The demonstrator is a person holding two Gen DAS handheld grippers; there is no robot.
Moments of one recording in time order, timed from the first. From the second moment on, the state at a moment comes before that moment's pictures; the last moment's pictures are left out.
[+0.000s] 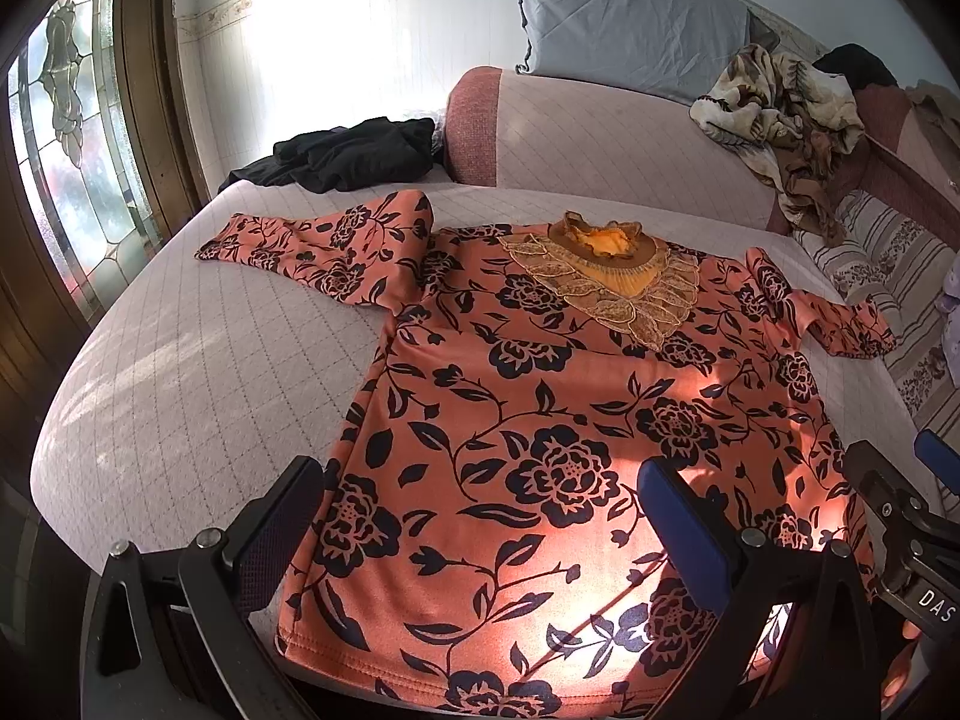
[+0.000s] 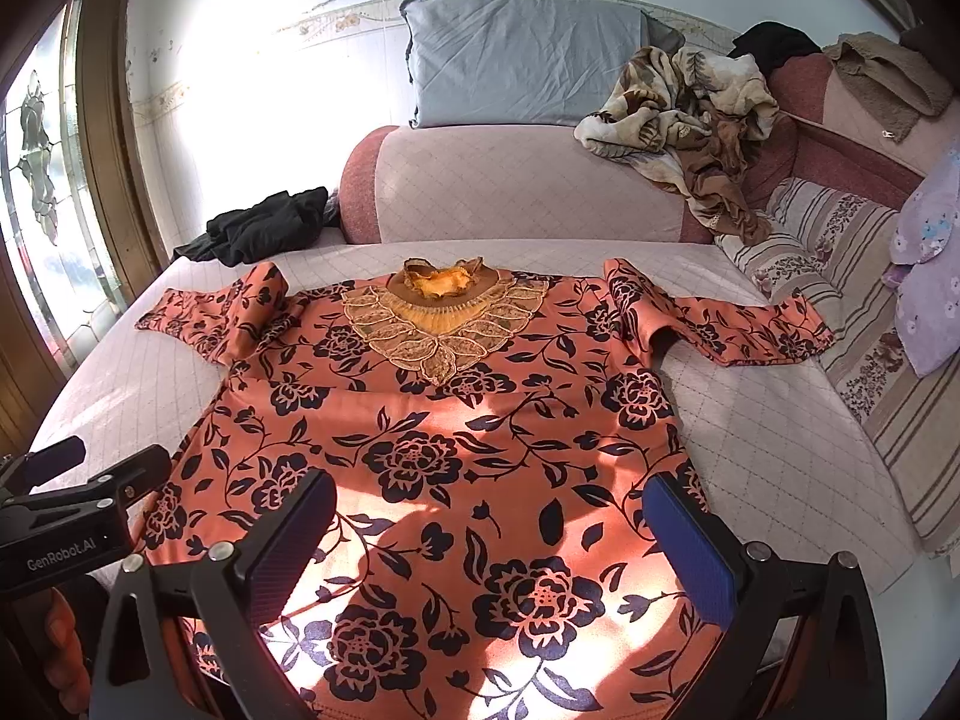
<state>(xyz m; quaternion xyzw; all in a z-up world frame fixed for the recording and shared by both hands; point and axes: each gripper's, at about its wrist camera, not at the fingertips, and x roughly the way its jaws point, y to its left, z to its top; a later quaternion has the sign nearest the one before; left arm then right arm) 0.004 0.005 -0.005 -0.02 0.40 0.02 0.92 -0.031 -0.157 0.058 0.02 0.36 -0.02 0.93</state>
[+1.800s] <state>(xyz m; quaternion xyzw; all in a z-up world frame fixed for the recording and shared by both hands) 0.143 0.271 -0.128 -0.17 0.43 0.29 0.83 0.262 -0.456 0.165 0.17 0.23 -0.14 0.95</state>
